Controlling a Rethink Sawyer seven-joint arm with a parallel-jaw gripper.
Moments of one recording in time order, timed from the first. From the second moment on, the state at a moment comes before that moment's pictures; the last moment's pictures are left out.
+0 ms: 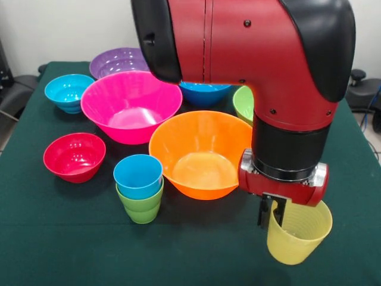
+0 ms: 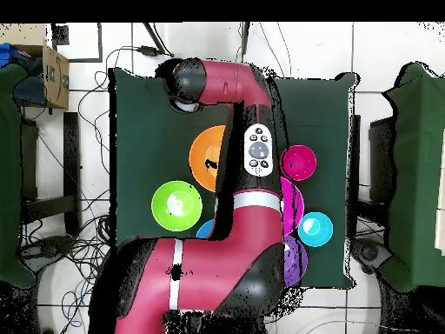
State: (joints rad) arm -0.12 -0.16 0.08 0.71 -0.06 0.93 2.04
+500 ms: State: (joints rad) arm -0.17 -0.19 0.09 0.68 -0.04 1.00 2.04
